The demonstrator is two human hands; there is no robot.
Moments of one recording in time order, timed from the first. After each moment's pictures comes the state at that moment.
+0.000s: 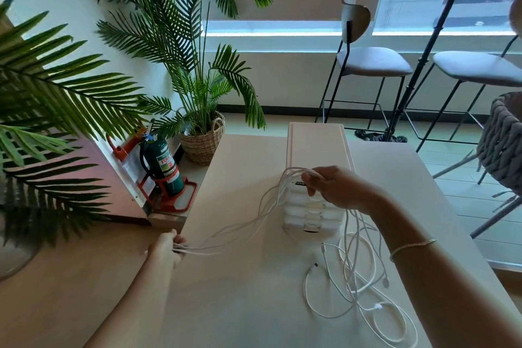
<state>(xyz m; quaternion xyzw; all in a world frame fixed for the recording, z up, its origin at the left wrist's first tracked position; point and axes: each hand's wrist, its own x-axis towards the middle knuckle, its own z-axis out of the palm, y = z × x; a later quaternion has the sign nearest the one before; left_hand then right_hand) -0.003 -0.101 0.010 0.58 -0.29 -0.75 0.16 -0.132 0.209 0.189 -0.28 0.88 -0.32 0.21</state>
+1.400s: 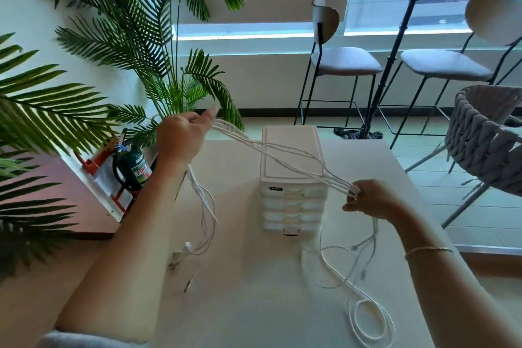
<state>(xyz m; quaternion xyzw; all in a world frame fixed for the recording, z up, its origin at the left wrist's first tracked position) -0.111 -0.014 0.221 0.15 -0.86 -0.35 0.35 -0.191 0.305 0.134 -0.10 0.96 -0.23 0.14</state>
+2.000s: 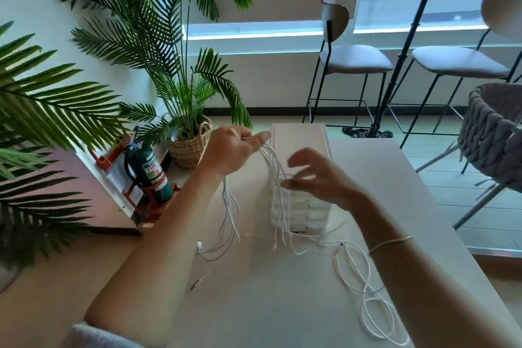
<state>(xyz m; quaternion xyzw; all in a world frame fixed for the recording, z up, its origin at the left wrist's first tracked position) -0.106 0.026 0.211 0.02 -0.90 -0.35 0.25 -0.147 0.219 0.180 -0.28 0.81 -0.49 0.19</state>
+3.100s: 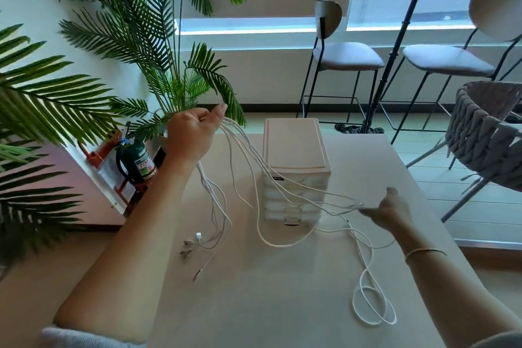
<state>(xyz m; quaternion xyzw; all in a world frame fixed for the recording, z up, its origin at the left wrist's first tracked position) -0.094 -0.006 0.214 0.12 -0.86 -0.34 0.37 -0.189 0.335 0.065 0.11 0.94 -0.30 0.08</state>
